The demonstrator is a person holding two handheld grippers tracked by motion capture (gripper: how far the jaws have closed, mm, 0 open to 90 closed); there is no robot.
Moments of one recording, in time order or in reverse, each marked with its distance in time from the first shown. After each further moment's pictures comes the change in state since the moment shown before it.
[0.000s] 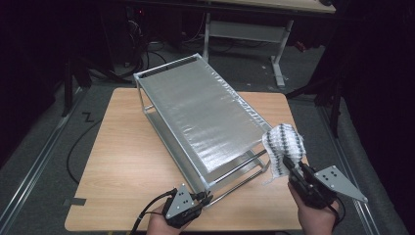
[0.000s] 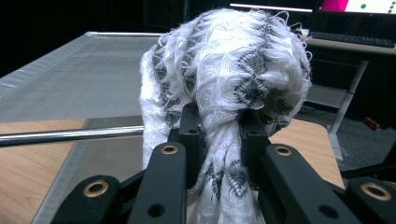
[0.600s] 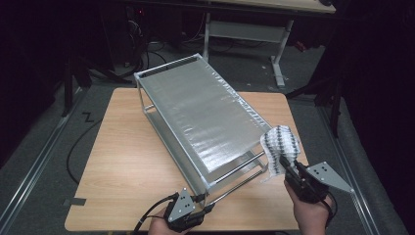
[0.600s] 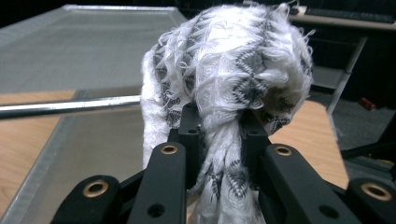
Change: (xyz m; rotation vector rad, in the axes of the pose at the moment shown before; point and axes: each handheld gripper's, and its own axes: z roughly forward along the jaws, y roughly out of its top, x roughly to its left) left arm -0.002 -0.015 0.007 0.049 0.028 0.035; right arm -0.008 -0.021 0.021 0.076 -0.015 0.016
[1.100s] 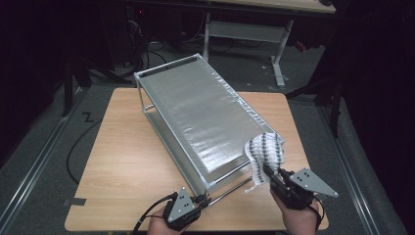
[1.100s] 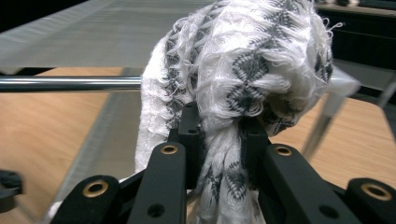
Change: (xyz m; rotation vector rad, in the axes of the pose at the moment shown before) left arm 0.000 -0.002 0.000 -0.019 -0.003 -0.026; right arm 0.035 -0.006 0.000 0.027 0.137 -0.042
